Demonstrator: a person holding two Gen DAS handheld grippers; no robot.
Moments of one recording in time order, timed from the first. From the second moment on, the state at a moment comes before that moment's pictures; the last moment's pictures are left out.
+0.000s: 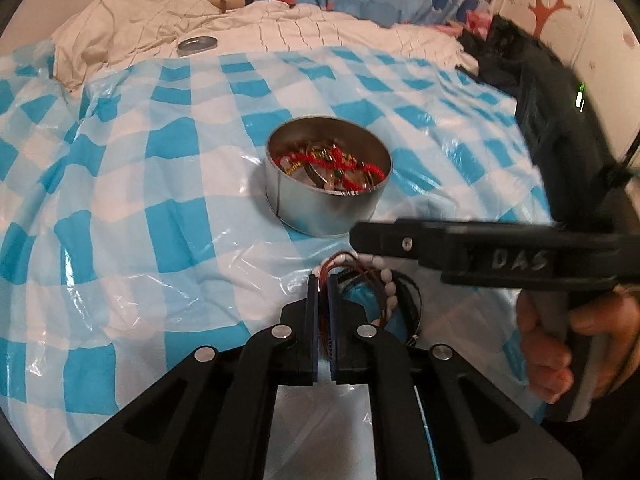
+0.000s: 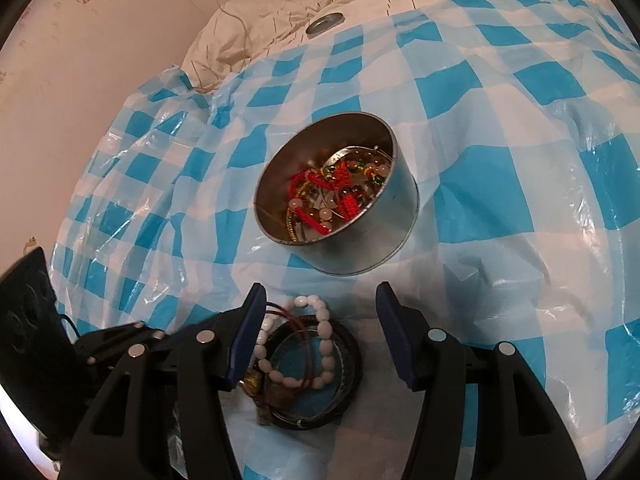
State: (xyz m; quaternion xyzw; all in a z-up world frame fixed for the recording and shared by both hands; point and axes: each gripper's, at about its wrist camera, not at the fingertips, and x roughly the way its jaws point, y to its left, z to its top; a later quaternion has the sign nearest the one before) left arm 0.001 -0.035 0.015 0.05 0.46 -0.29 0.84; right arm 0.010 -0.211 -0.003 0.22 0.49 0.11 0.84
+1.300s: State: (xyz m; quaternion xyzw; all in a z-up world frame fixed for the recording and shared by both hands) left arm 0.028 0.008 0.035 -0.05 0.44 -0.26 0.86; right arm 0.000 -0.195 0.023 0.19 0.45 0.18 0.85
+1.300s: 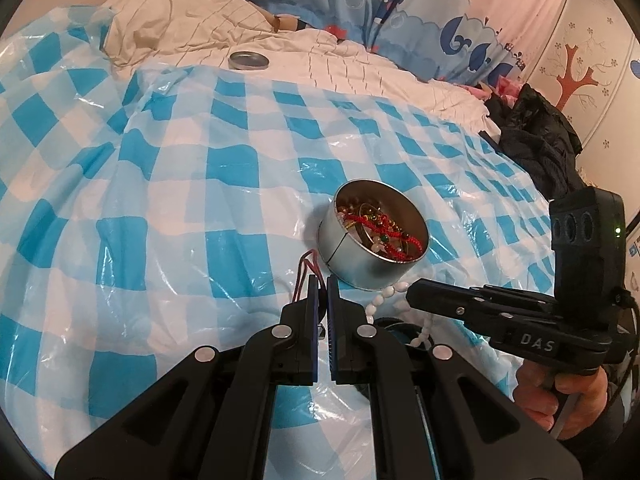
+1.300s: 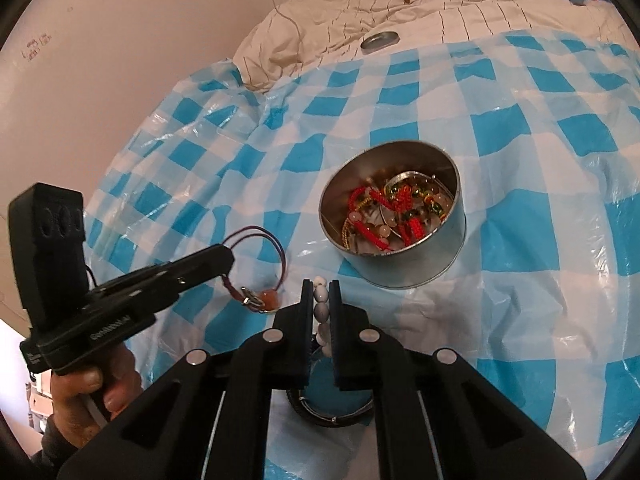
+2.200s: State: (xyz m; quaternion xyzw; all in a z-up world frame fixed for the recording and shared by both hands) left arm 0.029 -0.010 0.032 -0.02 0.44 -0.26 0.86; right arm -0.004 -0.207 0.032 0.20 0.43 0.20 0.86
